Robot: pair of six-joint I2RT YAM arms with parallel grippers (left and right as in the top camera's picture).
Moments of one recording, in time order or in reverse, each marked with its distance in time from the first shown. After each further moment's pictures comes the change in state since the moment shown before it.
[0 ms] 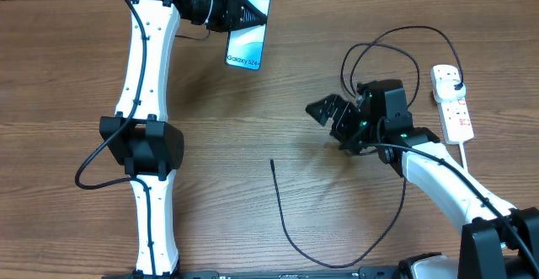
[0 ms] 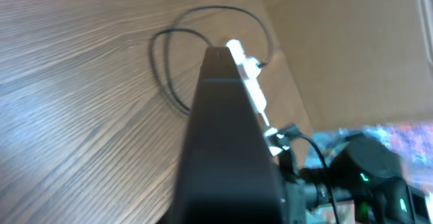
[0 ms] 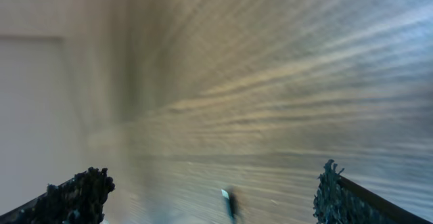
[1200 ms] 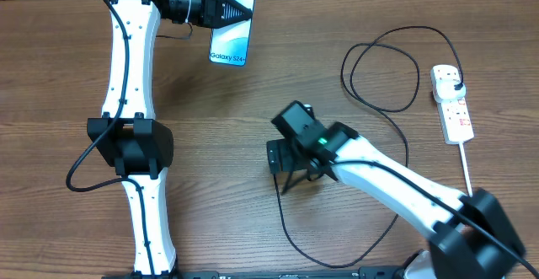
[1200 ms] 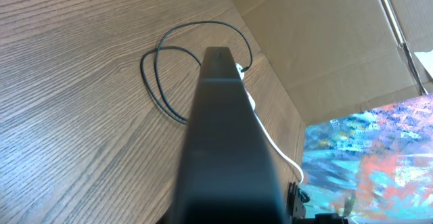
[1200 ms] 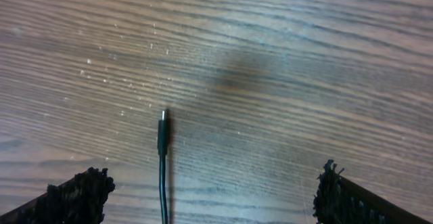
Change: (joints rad) left arm 0.069 0.000 0.000 -0.025 0.110 0.155; right arm 0.507 0.174 0.341 -0.558 0.568 -0.285
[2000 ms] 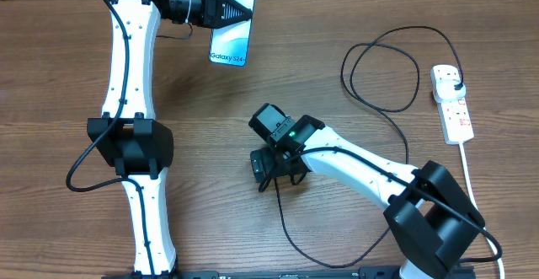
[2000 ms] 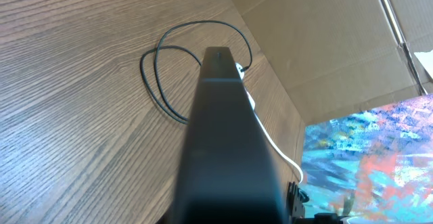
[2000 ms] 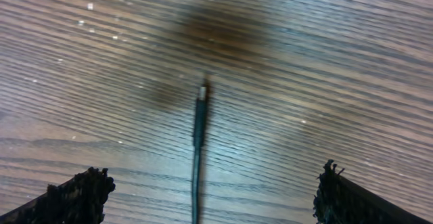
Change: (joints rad) left arm 0.000 0.000 0.000 -0.003 0.000 0.000; right arm 0.056 0.174 0.105 -0.068 -0.098 0.001
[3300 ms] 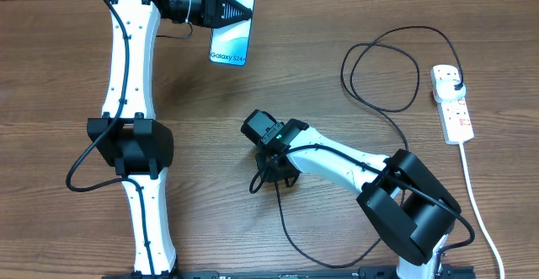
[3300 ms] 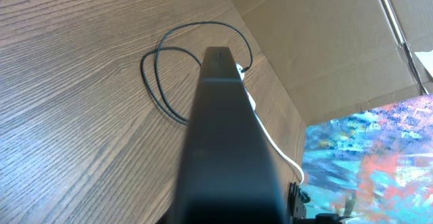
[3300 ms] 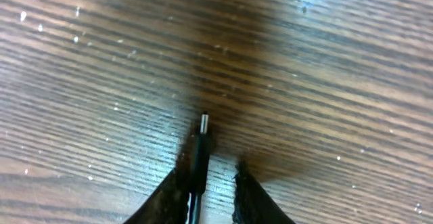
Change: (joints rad) left arm 0.000 0.000 0.000 0.007 0.000 0.000; right arm 0.020 0.113 0.017 0.038 0.018 -0.004
